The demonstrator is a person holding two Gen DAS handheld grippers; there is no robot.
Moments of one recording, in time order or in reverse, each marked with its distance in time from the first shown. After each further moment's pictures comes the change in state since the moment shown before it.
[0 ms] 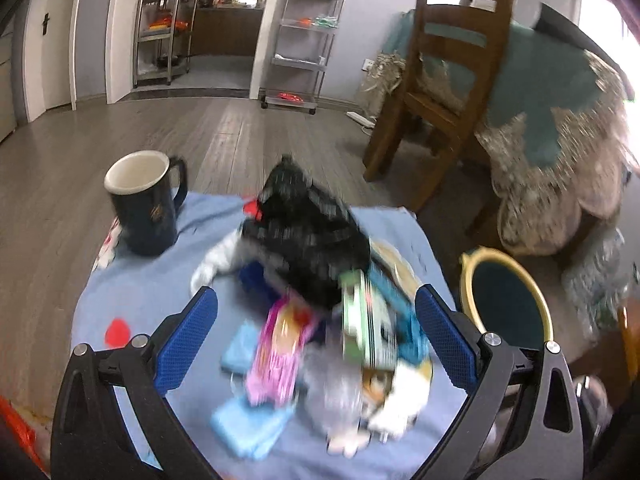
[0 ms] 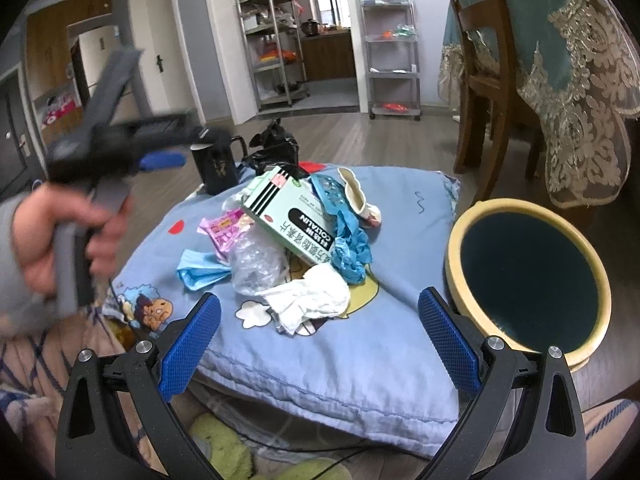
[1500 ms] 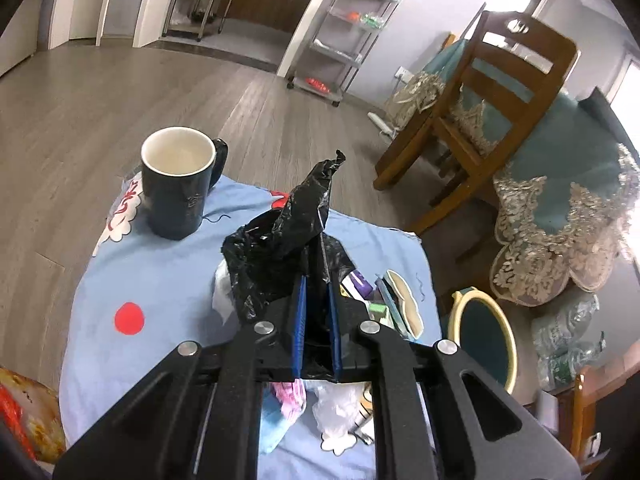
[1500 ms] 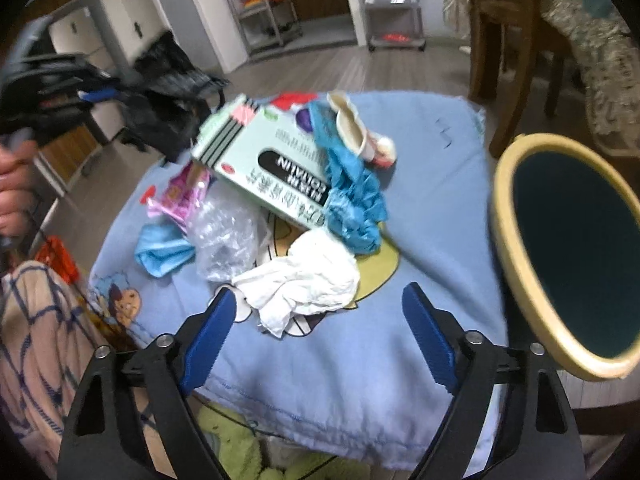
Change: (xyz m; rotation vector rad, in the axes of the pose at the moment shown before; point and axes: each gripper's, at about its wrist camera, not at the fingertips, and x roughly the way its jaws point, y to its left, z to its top) left arm -0.021 0.065 0.020 -0.235 0.050 -0.058; right arm 0.100 -0.014 0.003 0.072 0.255 0.039
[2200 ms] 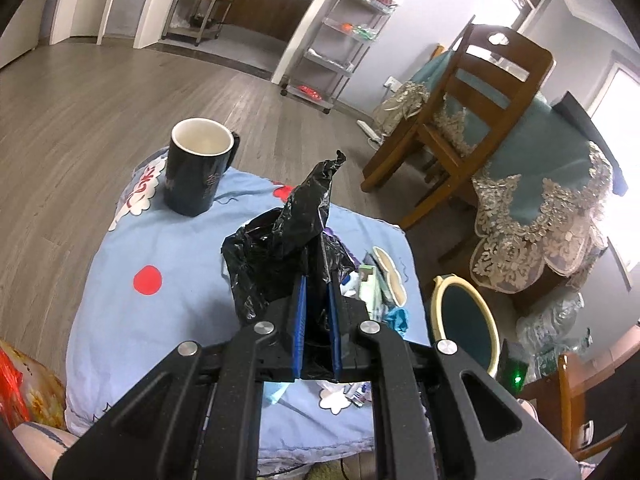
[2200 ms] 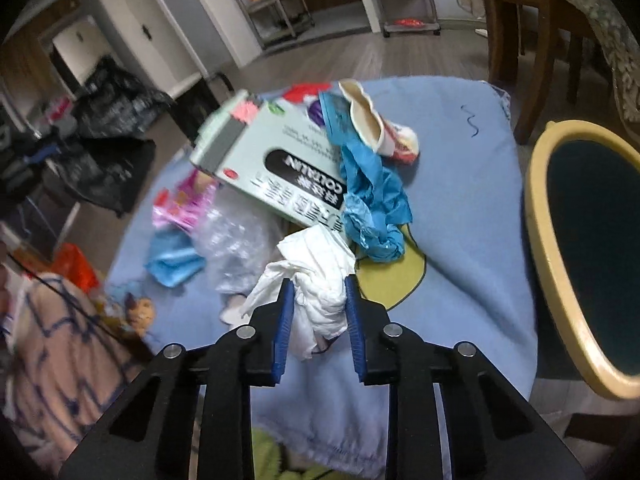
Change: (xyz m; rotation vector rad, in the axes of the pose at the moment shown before) left arm -0.051 0.013 -0.035 -0.004 -0.030 -0.056; right arm 0.006 -0.012 0.009 0.050 0.016 0.117
